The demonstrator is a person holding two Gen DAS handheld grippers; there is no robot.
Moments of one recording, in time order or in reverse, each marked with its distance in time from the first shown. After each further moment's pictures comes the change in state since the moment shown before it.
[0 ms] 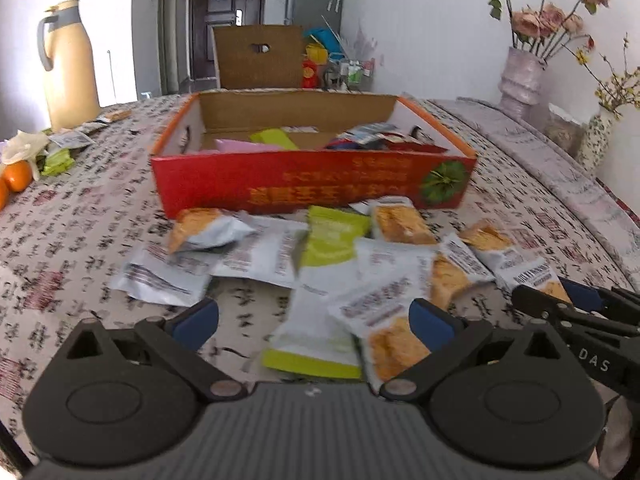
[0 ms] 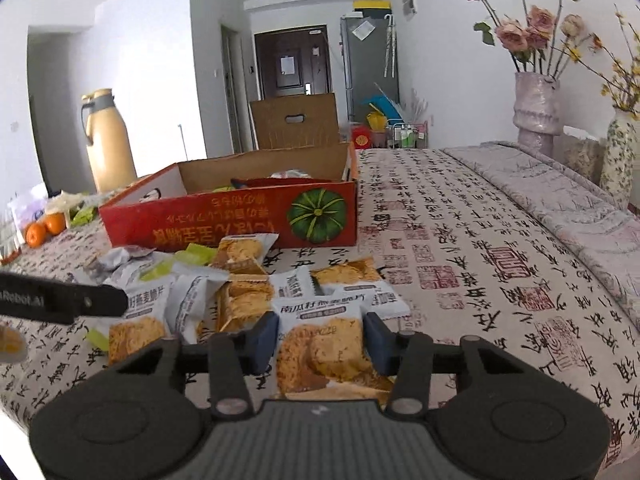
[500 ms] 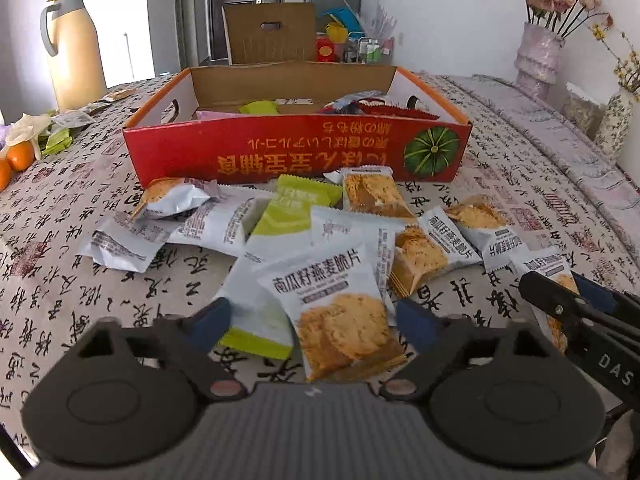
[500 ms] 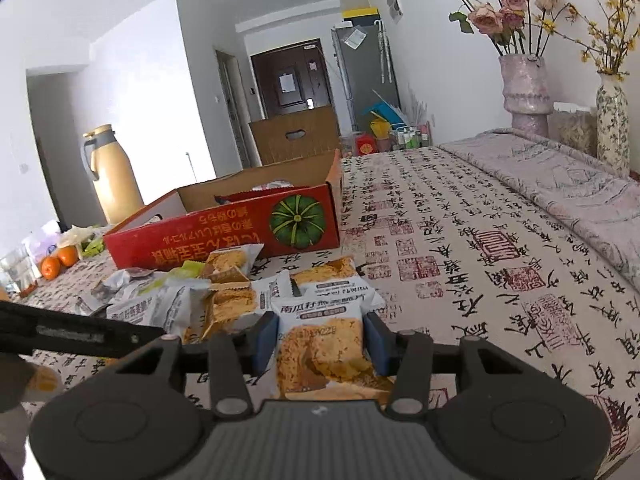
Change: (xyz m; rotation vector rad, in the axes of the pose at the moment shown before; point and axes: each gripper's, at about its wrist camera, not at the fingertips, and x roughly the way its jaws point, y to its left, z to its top) left arm 0.017 -0.047 -0.009 -0.027 0.064 0.094; right arm -0.004 -0.037 -0.014 0.091 -0.050 0.079
